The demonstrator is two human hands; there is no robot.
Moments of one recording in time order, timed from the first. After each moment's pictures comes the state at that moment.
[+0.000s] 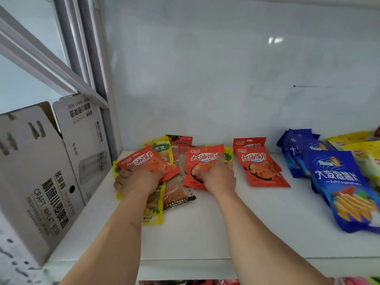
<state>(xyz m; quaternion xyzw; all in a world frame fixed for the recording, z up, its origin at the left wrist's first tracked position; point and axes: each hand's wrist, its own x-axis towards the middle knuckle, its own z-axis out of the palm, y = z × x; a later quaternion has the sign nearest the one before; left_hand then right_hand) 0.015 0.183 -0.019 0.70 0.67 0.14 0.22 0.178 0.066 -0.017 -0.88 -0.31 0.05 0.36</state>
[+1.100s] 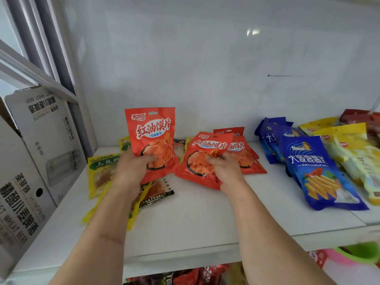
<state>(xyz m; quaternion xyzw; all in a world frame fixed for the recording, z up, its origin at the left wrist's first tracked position) 0.033 0.135 0.011 0.57 0.35 0.43 0.60 0.223 0.022 -0.020 -0.65 -0.19 0.22 0.70</state>
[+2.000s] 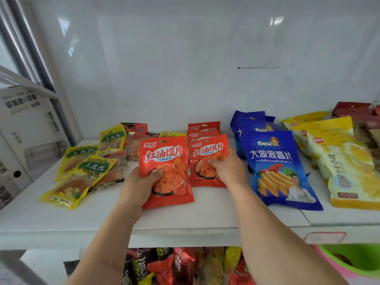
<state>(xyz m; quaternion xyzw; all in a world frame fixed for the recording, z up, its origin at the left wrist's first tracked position) 0.111 -0.002 -0.033 0.58 0.40 0.38 0.60 0.340 -0.082 -0.034 -0.81 -0.29 0.10 0.50</state>
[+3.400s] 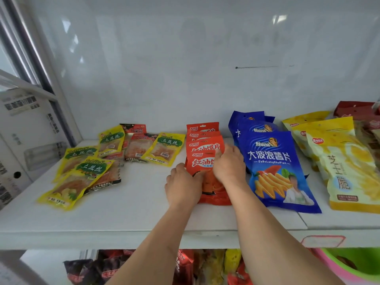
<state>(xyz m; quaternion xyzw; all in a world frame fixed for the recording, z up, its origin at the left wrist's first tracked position) 0.212 -0.066 -0.028 0.75 0.52 0.27 0.30 0.339 -0.091 -0.018 -0.87 -0.34 -0.03 0.36</state>
